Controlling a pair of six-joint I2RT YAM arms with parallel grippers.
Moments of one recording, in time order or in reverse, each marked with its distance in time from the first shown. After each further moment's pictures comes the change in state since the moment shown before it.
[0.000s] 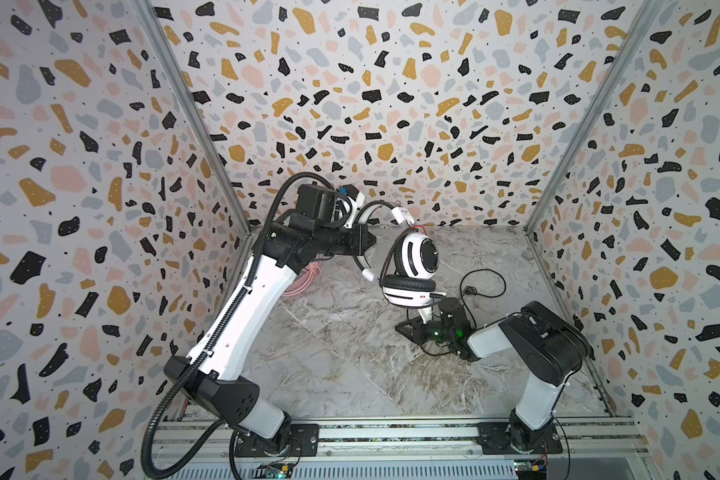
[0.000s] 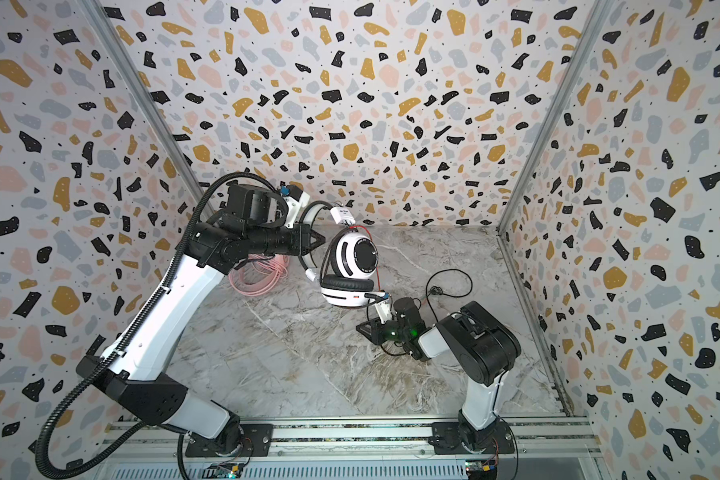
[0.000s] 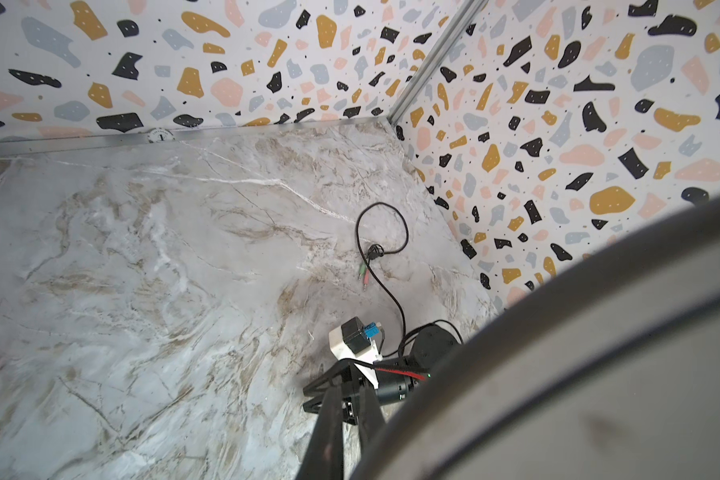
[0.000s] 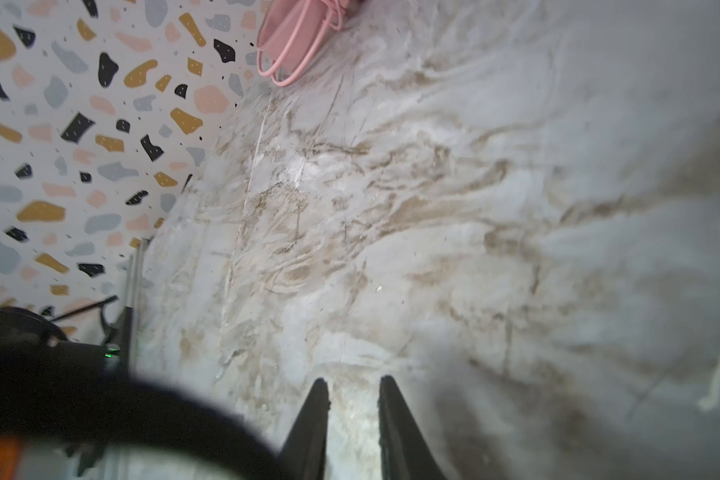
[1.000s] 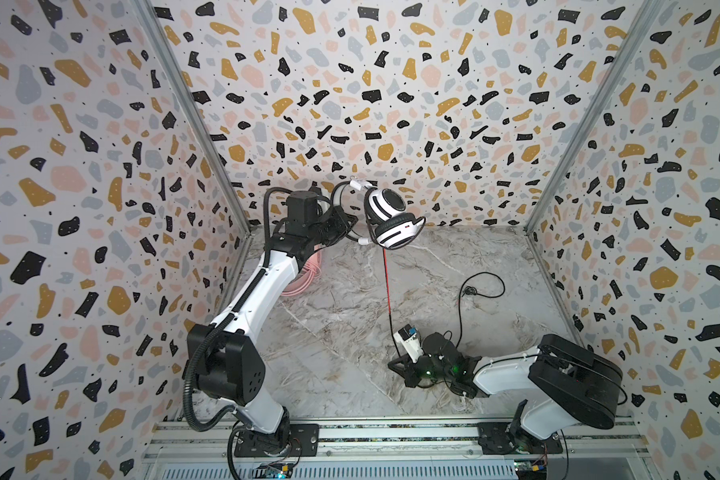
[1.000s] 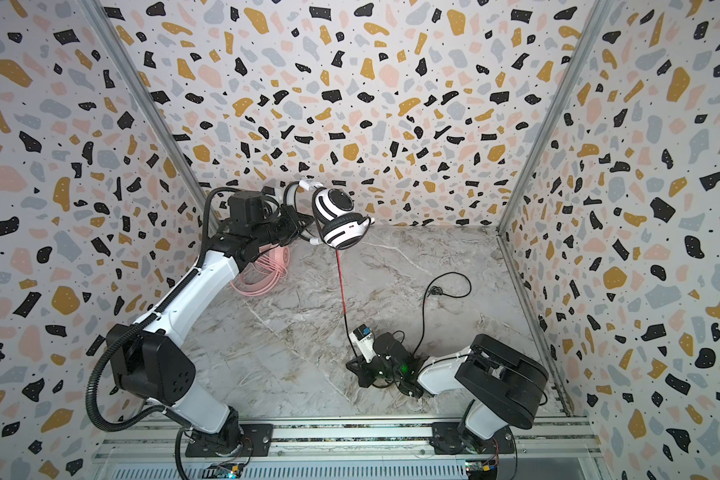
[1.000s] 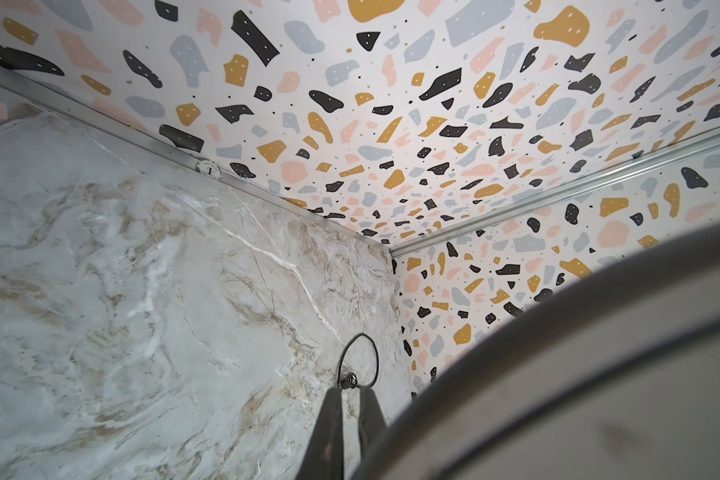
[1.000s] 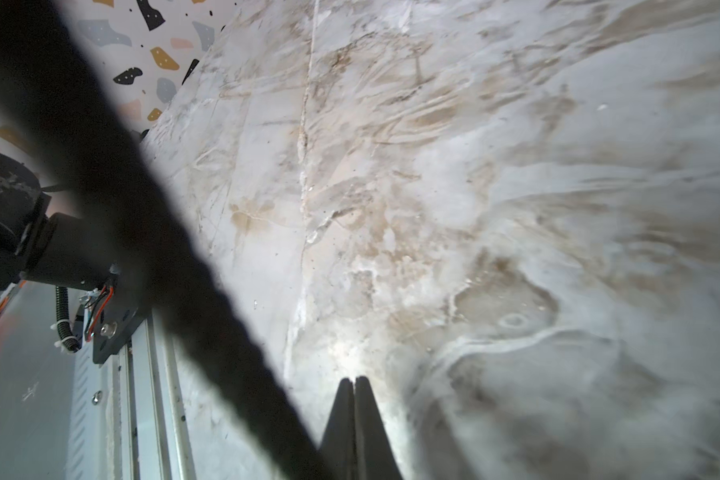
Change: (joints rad) left arm 0.204 0.092 -0.314 0.624 0.034 -0.517; right arm 0.419 -0.256 -0.129 -0.188 0.325 0.021
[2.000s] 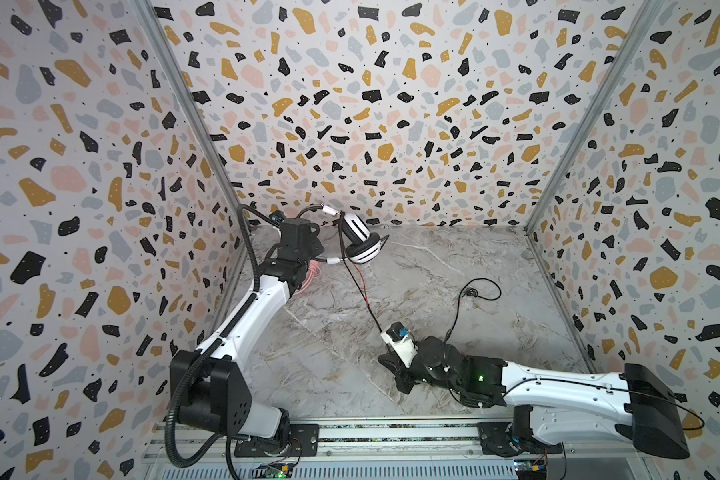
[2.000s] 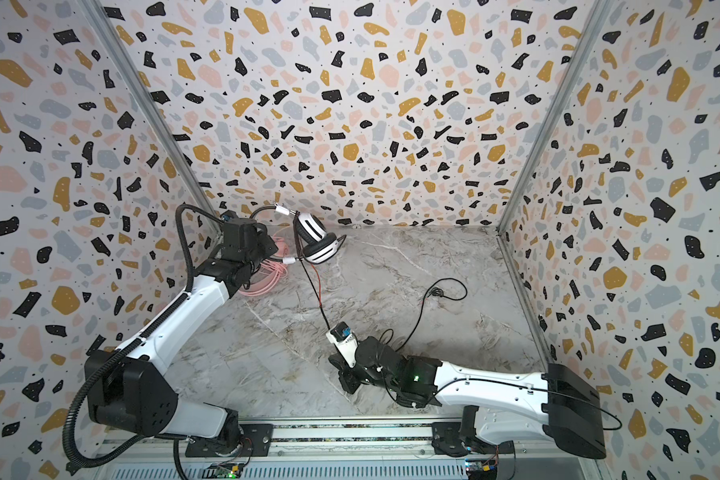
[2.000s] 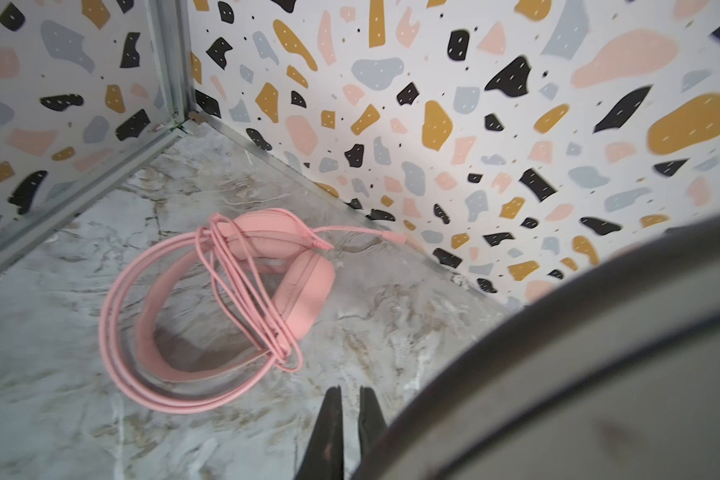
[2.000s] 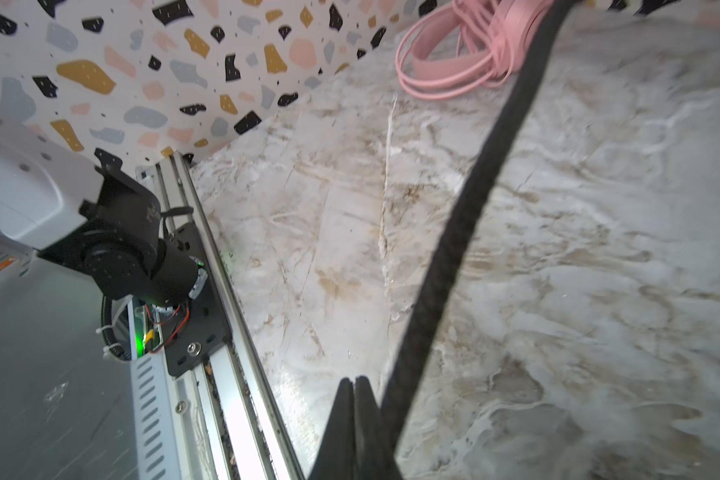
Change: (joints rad) left arm 0.006 -0.173 -0.311 -0.047 -0.755 0.231; right arm 0.251 -0.429 0.298 -0.594 0.402 -0.145
